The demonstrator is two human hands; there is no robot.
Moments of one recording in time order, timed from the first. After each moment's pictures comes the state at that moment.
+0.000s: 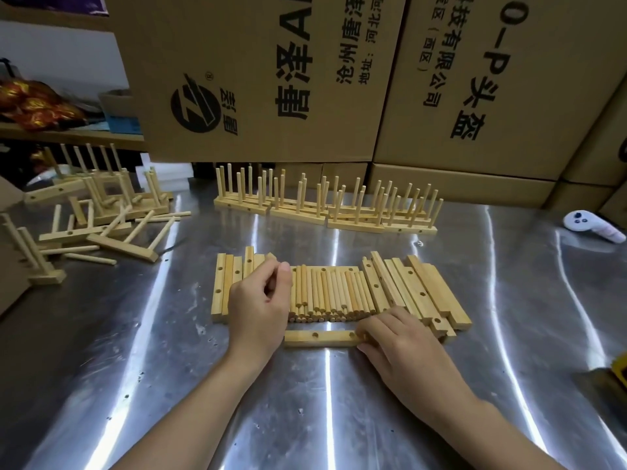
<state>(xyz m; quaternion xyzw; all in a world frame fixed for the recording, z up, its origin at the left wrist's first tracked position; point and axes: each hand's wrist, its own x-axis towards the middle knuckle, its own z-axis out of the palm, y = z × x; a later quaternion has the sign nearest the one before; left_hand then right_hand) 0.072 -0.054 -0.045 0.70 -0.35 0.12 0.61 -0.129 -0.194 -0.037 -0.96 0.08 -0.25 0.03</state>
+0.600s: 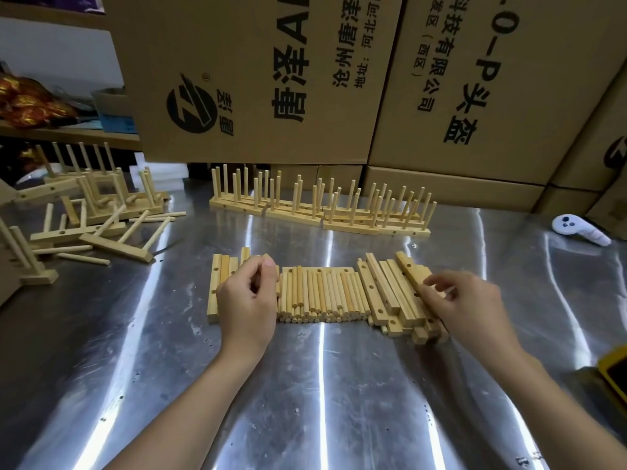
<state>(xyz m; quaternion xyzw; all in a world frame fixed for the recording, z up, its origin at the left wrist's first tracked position) 0.076 -0.054 -0.044 0.68 -0.30 0.13 0.66 -0.142 -0.285 -0.004 -0.86 0.39 -0.28 0.17</state>
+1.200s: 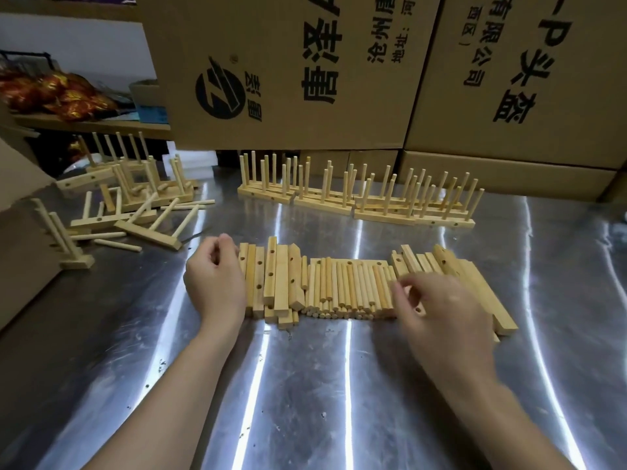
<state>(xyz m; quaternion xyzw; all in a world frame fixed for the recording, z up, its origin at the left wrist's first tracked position) 0.138 -0.026 -0.048 0.73 -0.06 0.14 0.67 -0.090 -0.201 -0.034 -0.88 0.24 -0.41 0.08</state>
